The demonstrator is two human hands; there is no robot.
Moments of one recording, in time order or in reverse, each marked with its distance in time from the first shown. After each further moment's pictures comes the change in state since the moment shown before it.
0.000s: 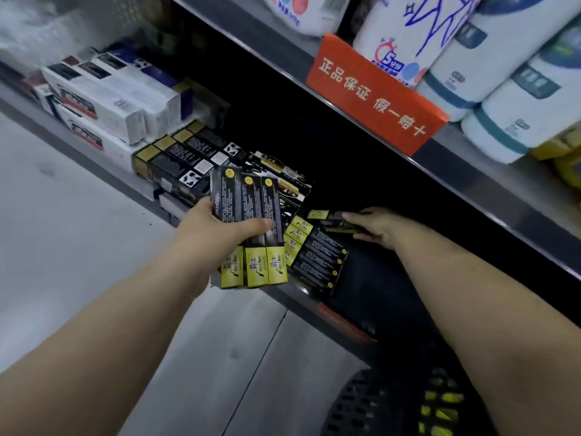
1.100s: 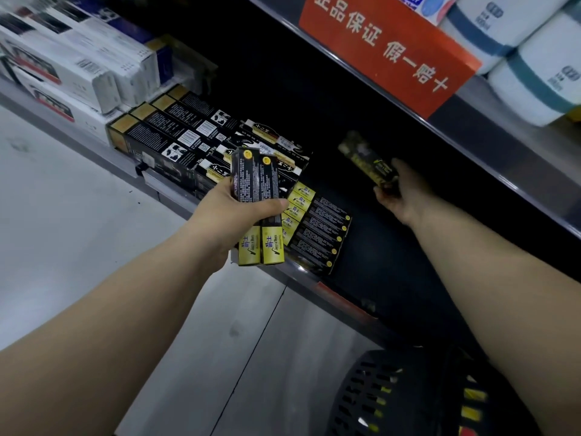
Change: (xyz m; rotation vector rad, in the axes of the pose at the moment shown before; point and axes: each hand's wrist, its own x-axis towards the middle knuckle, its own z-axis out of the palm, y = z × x) left_hand 0.020 -0.005 0.030 -0.100 -0.197 -0.042; right_hand -0.001 -0.002 -0.026 0.628 0.229 0.015
